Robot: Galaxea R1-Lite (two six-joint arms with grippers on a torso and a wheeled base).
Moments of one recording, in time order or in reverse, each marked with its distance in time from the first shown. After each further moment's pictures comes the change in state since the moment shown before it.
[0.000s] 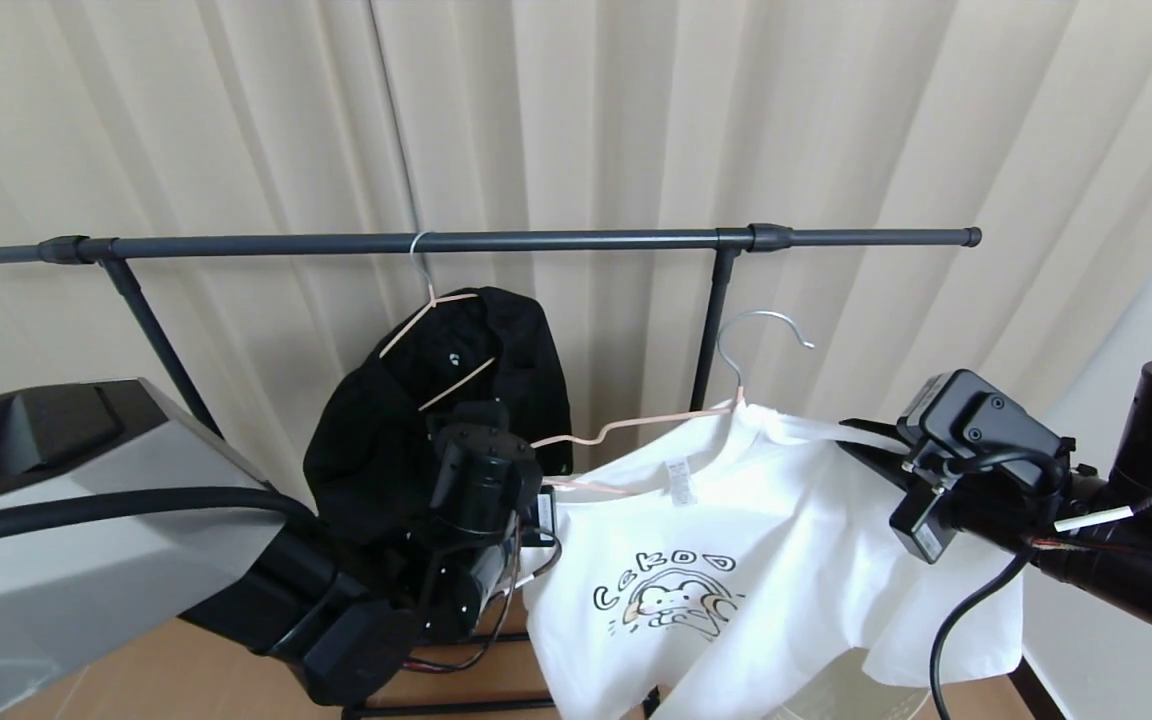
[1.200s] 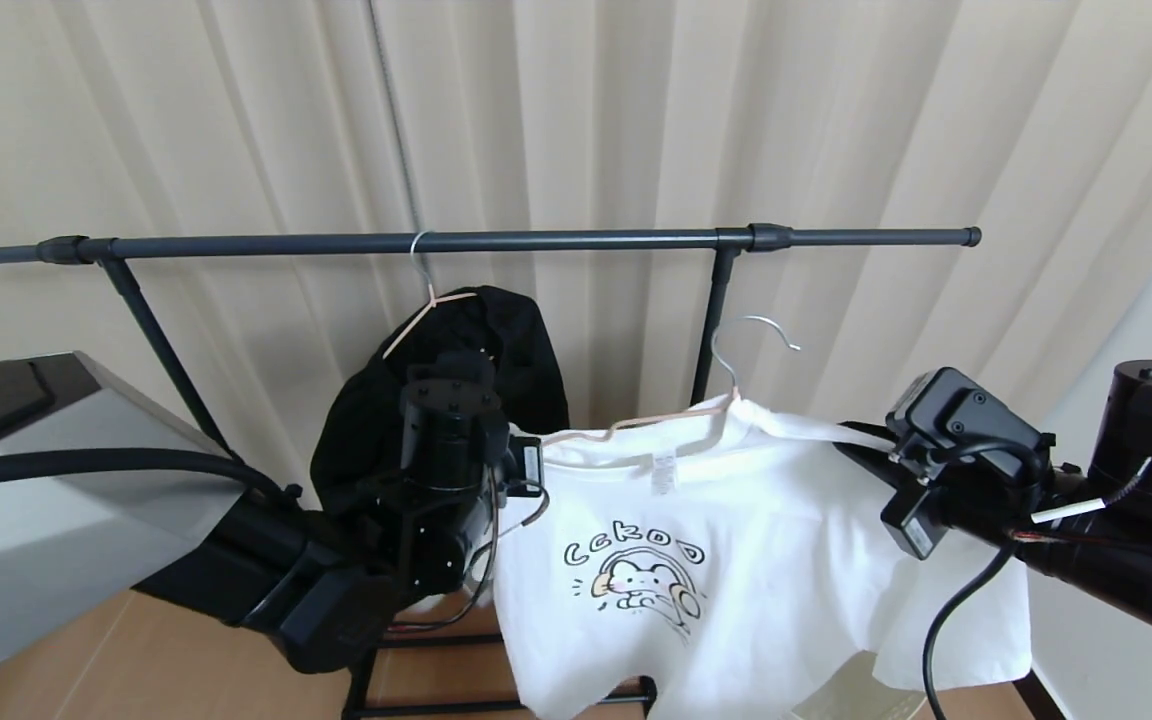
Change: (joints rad) left arm 0.027 -0.042 -0.029 -0.107 0.002 0.144; right arm -0.013 0.043 -0.015 -0.003 -0.006 0.040
